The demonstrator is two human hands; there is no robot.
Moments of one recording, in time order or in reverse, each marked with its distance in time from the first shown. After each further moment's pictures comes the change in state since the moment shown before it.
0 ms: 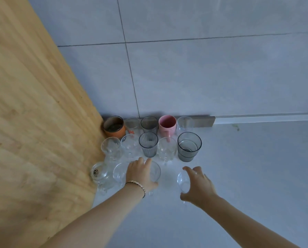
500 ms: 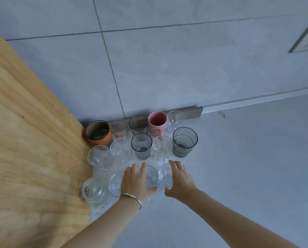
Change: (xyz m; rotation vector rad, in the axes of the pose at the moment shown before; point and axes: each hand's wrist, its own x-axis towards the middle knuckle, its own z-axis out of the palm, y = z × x) left_hand 0.024 -0.035 0.025 -0.033 0.025 0.142; right_hand 0.042 -0.047 0.041 0.079 0.026 0.061
